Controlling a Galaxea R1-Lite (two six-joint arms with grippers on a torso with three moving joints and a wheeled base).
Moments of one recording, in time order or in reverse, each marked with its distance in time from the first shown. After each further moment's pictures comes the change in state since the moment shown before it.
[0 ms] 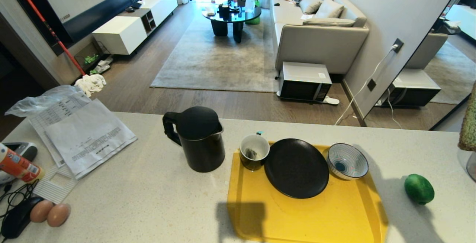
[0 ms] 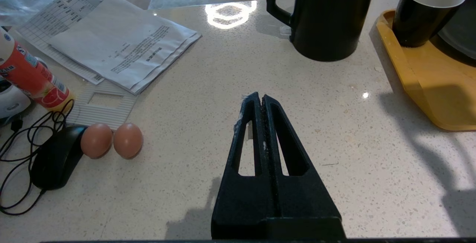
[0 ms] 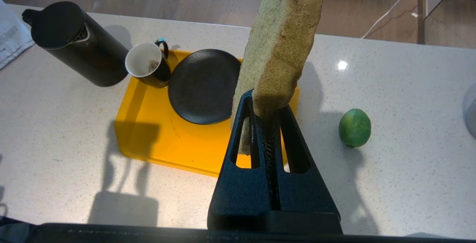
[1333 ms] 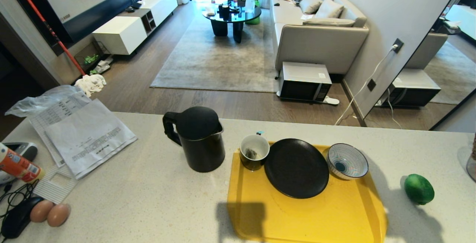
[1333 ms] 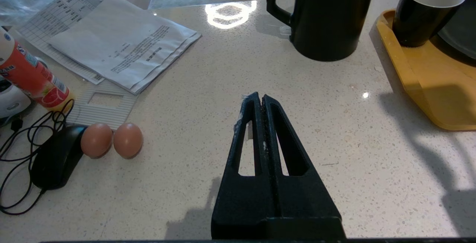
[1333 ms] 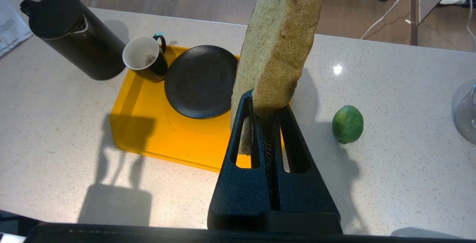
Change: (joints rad) left arm 0.000 0.000 0.000 0.000 0.000 0.000; right arm 0.000 -0.066 0.023 0.029 -0.002 -0.030
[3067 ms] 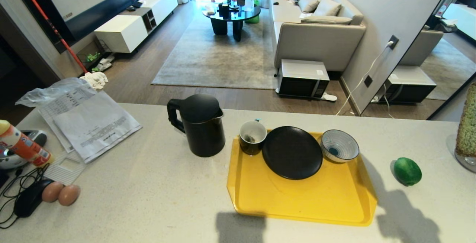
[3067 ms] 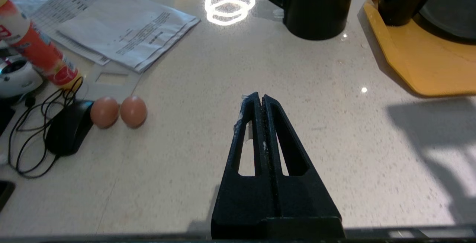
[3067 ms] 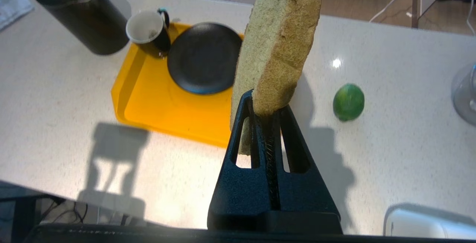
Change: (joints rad) left arm 0.000 0.000 0.000 0.000 -0.002 0.009; right arm 0.001 0.050 0.042 -0.074 0.010 -0.028
